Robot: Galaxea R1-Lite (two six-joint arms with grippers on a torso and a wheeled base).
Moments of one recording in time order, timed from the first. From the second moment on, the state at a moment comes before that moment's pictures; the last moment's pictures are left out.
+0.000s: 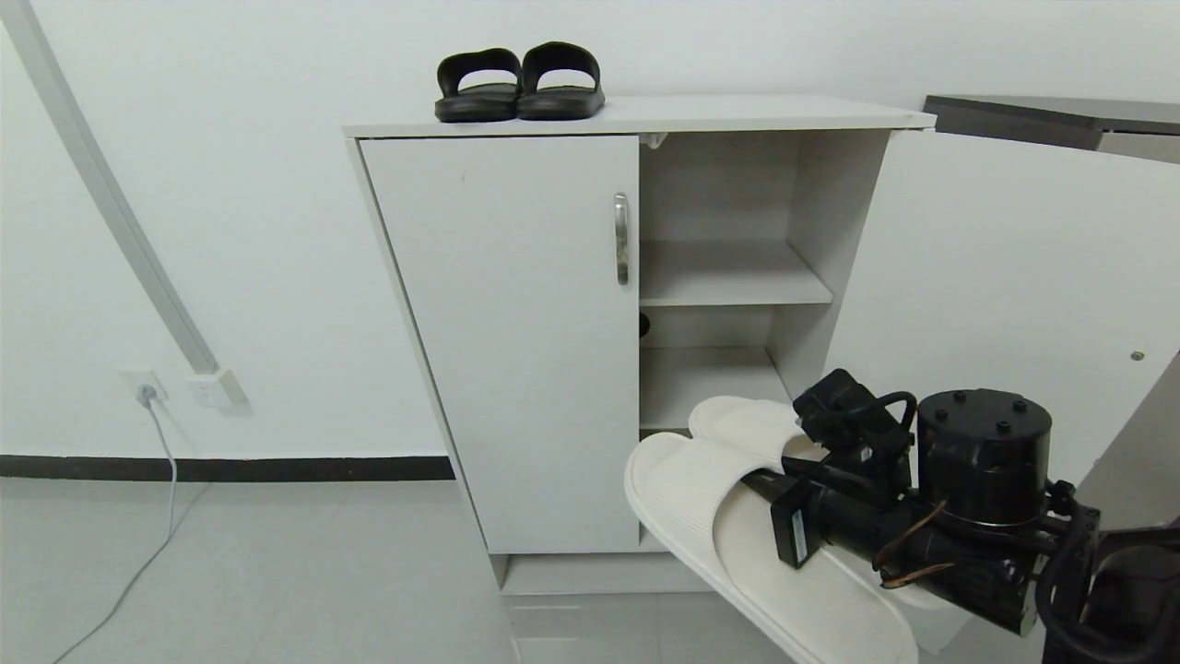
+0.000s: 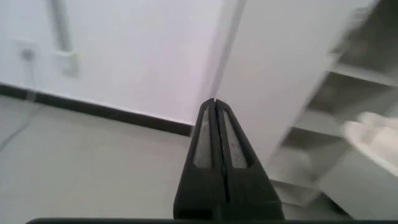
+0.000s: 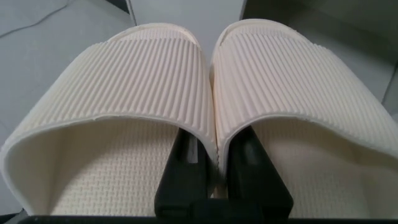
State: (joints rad) left arm -0.07 0.29 -0.44 0.17 0.19 -0.18; right arm 0.71 1.74 -0.56 -0.93 -0.04 -0.05
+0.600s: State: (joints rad) left arm 0.01 0.02 -0.06 0.03 0.31 -0.14; right arm 0.73 1.77 -0.55 -0.96 -0.03 -0.05
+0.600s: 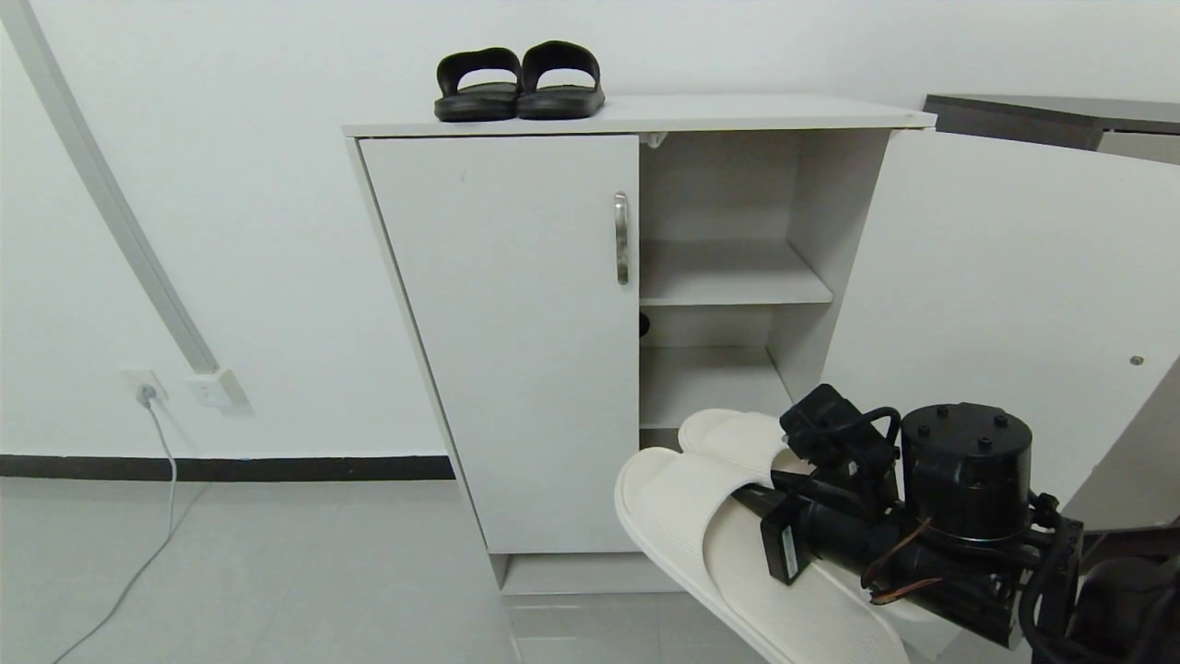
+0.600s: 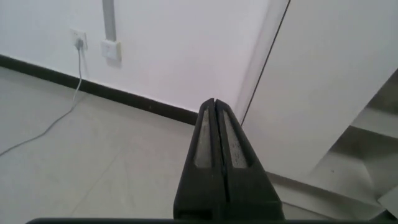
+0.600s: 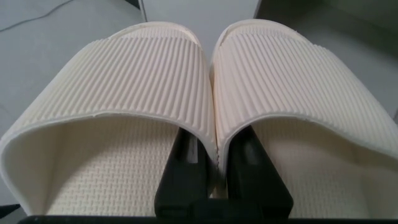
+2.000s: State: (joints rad) left arm 0.00 0.00 0.00 0.00 0.09 -0.08; right arm 0.80 2.11 -0.86 -1.14 -0.69 0.02
